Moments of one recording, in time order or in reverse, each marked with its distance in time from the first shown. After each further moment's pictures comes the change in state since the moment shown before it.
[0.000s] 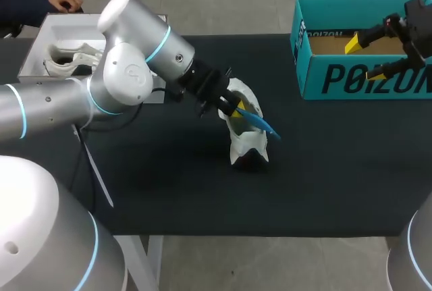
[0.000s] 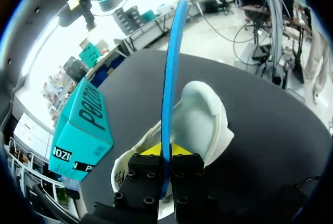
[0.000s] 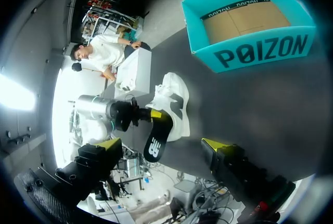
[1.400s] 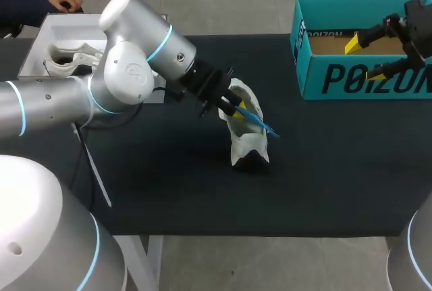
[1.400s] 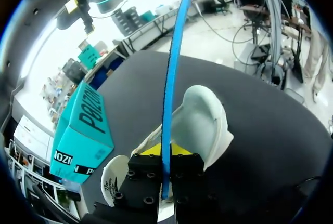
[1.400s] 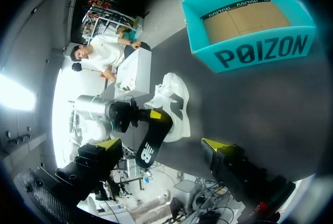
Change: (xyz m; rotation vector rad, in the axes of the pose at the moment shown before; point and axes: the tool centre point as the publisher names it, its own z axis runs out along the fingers) left arm -0.001 -0.008 -0.001 0.008 0.004 0.014; right arm 0.000 0.000 0.000 0.000 0.000 0.000
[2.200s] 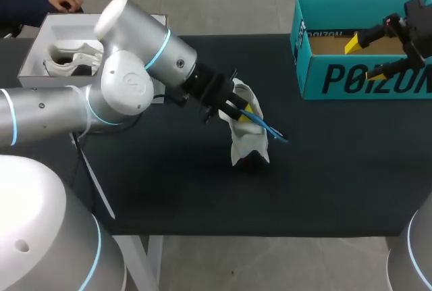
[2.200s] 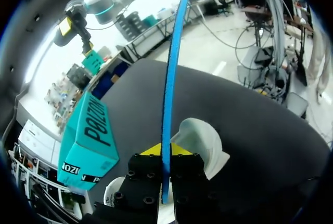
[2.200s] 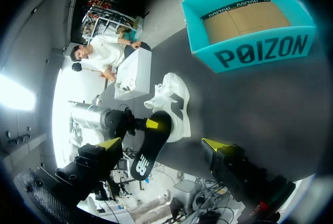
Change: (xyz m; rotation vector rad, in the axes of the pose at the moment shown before) left arm 0.005 -0.038 -0.005 0.020 -0.049 0.014; right arm 0.000 0.000 0.000 -0.001 0.000 0.000
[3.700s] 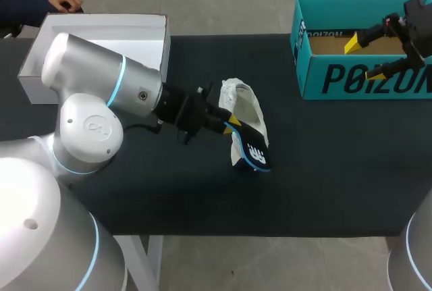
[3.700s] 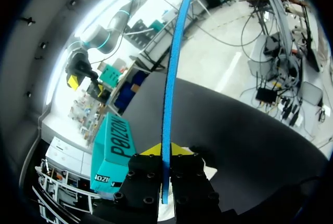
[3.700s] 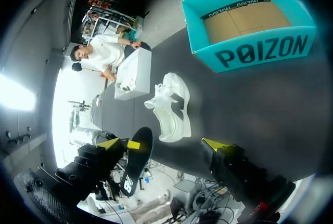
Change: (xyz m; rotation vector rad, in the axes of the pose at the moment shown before) left arm 0.041 -0.065 -0.051 -0.002 -0.224 0.142; right arm 0.000 0.001 0.000 0.001 -0.001 0.001
